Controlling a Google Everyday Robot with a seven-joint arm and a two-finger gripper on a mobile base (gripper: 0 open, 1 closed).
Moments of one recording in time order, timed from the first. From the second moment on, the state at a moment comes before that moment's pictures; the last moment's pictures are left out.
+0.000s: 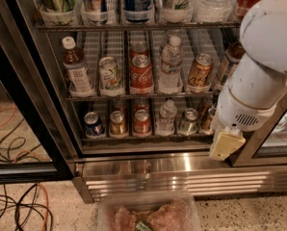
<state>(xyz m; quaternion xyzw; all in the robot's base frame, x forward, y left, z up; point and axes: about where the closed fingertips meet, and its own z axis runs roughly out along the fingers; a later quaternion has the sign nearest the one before) 0.414 -0.175 0.848 -0.61 0.79 0.00 0.07</state>
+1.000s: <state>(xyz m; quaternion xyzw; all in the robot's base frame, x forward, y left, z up) 0.414 -0.169 0.851 -0.61 0.79 0.01 0.07</state>
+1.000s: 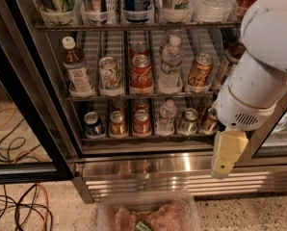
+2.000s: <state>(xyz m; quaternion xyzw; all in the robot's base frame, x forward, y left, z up) 0.414 -0.169 0.852 -0.61 0.79 0.01 0.07</state>
